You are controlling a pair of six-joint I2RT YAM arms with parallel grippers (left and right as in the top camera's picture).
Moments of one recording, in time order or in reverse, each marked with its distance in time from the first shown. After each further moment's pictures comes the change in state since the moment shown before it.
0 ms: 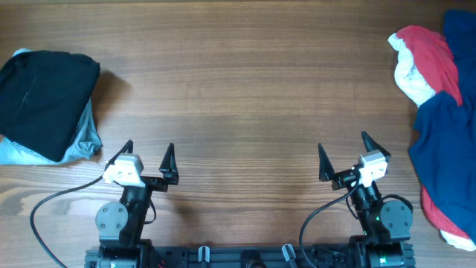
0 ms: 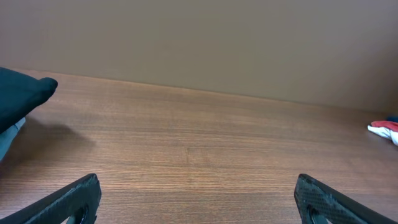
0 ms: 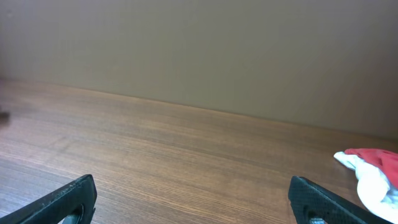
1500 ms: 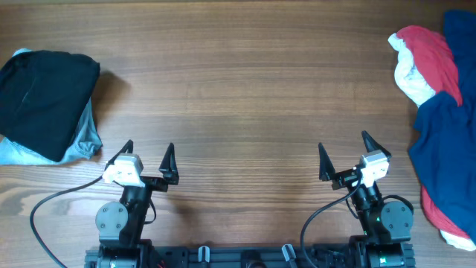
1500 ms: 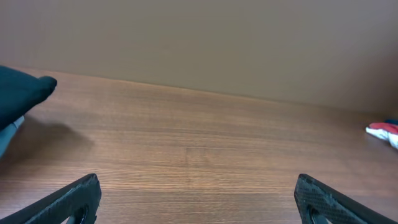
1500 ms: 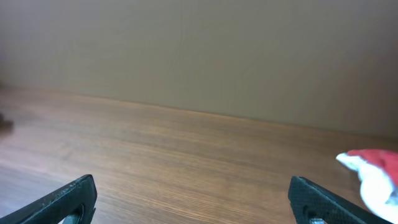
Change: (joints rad) left arm 0.000 0.000 0.000 0.002 0.000 -0.015; right arm 0.000 0.000 0.000 0.019 0.000 0.044
